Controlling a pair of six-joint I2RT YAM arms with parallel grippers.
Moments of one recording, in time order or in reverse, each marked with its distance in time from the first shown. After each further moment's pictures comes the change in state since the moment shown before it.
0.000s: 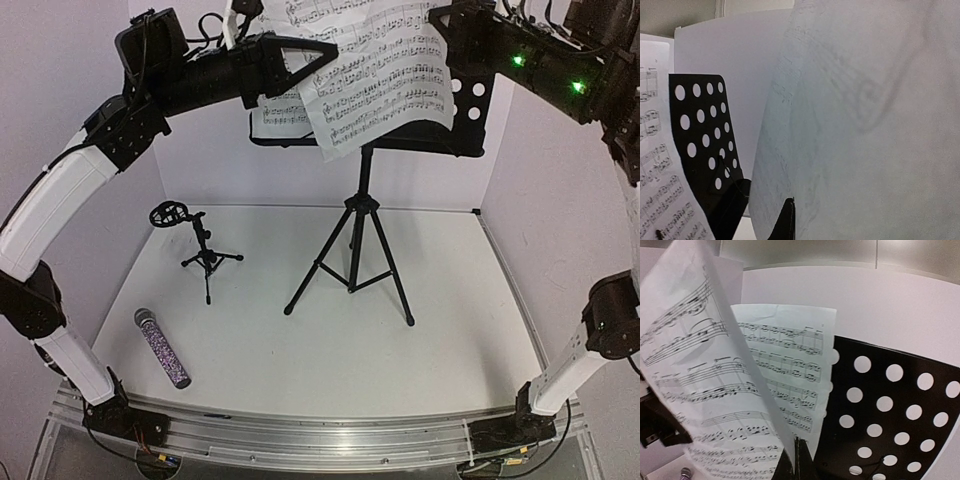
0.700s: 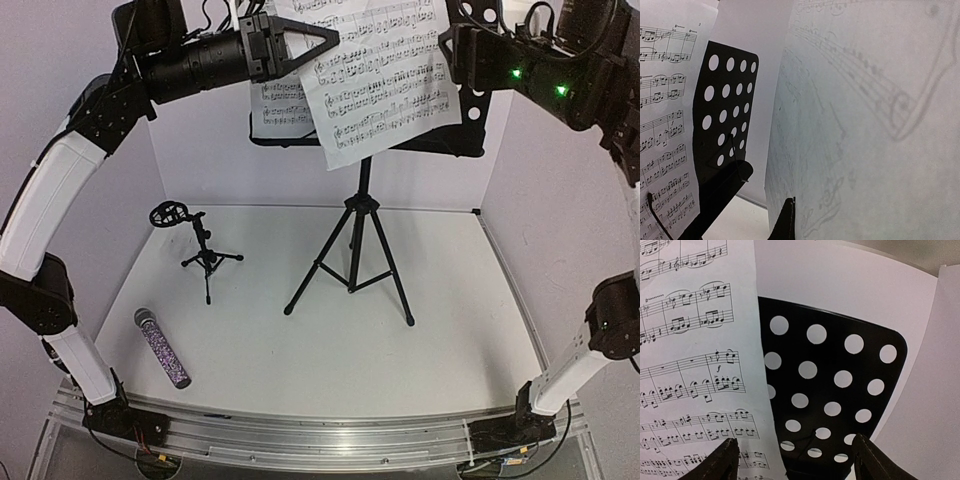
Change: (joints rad) left arm -0.073 0.083 0.270 -0.306 -0.252 -0.202; right arm -0.025 -0.021 -0.046 -0.058 0.307 -0.048
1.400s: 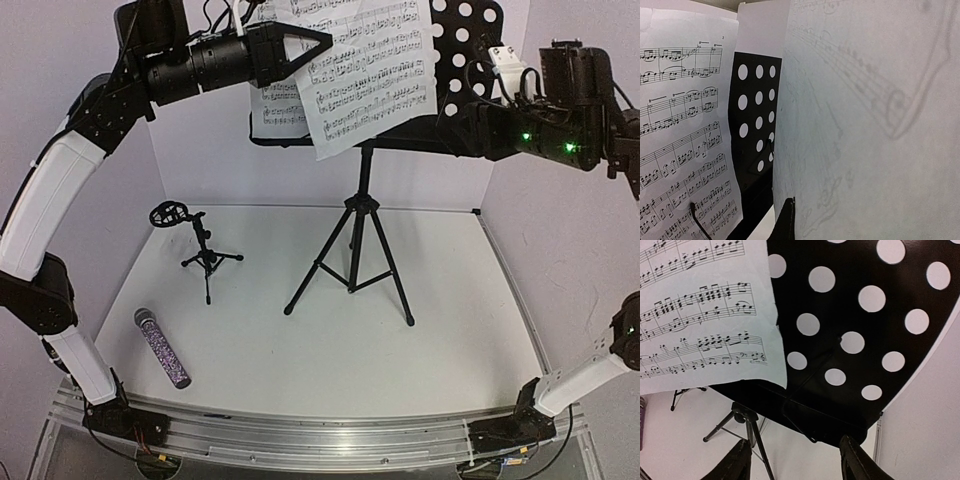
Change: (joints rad) left arm 0.000 0.001 0.007 -0.042 -0.140 0.203; right arm -0.214 -0.191 -0.309 -0.337 -0.358 0.278
